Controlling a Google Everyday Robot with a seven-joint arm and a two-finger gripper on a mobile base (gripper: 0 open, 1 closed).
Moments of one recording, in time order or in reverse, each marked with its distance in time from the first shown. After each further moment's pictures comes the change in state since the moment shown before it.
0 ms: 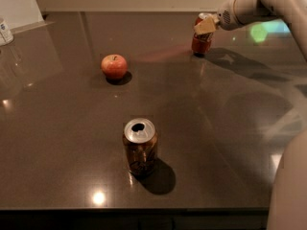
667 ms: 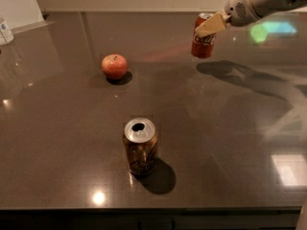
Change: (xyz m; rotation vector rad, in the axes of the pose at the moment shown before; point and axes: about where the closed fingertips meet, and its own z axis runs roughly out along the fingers) arm 0.002 0.061 -0.067 -0.188 0.063 -0.062
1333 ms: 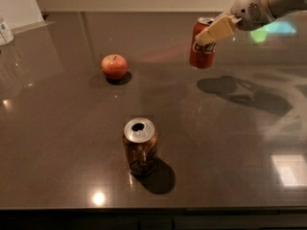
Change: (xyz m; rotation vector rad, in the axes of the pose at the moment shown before) arm 0.007 0.071 -0.040 -0.165 0.007 -0.092
